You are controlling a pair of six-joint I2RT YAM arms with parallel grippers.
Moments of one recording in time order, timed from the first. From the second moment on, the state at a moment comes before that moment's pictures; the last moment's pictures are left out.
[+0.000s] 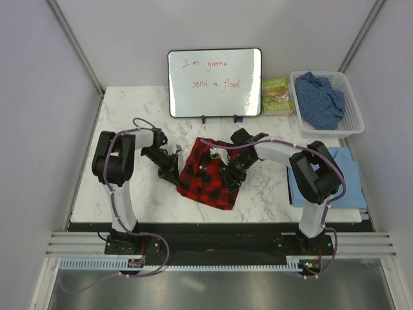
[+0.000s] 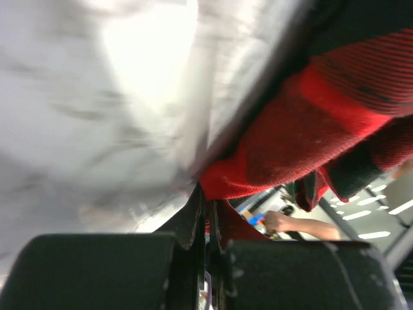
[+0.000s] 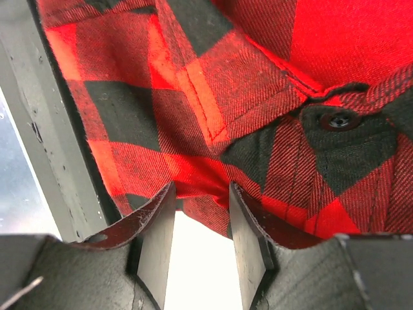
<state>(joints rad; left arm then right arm) -0.19 2.01 1.16 -0.90 0.69 -0.04 0.57 1.86 1.16 -0.71 -0.73 -0.48</state>
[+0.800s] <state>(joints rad) -0.31 2.09 1.40 -1.10 0.45 0.26 0.41 2.03 1.49 -0.69 -0.63 -0.49</state>
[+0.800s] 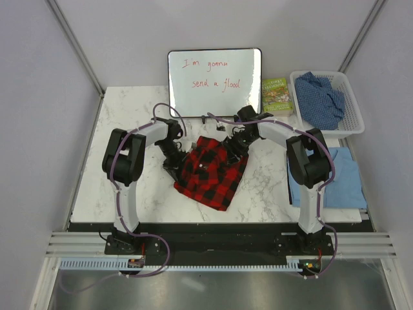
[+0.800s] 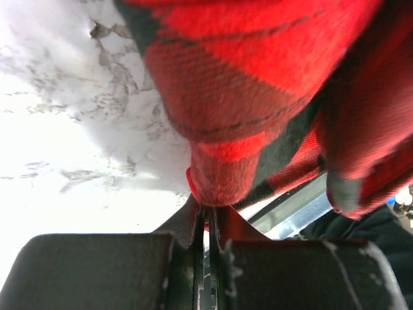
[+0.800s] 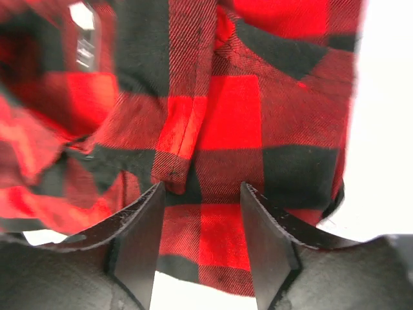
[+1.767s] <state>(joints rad) 0.09 1.83 1.40 -1.05 0.79 0.34 0.43 1.72 1.22 -0.77 -0.75 -0.32</state>
